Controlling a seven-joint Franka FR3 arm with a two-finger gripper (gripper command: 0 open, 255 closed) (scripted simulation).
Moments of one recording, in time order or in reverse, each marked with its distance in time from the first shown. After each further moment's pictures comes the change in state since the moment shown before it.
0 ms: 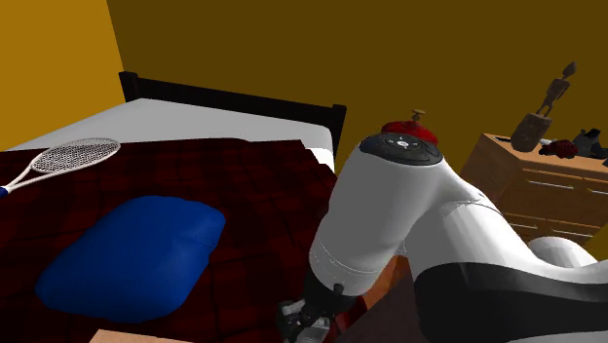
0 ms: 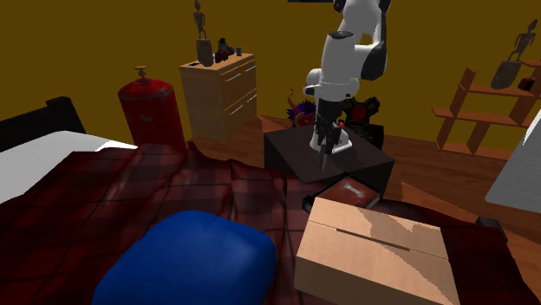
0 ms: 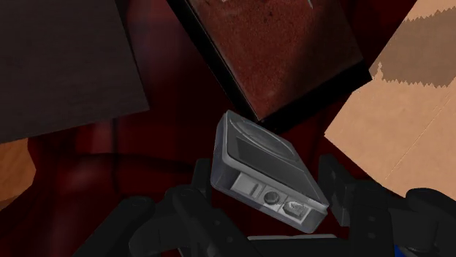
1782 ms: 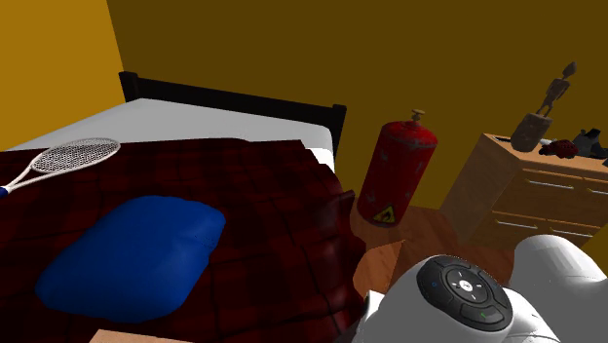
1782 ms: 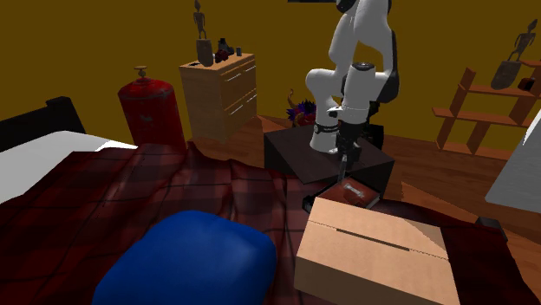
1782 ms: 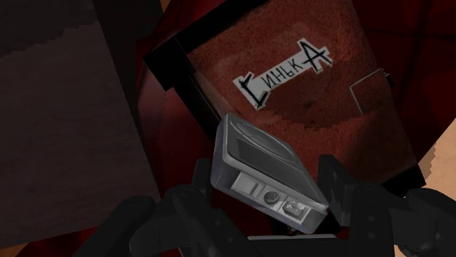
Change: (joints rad) arm 0.128 -0.002 0.182 -0.236 0.159 0.246 0.126
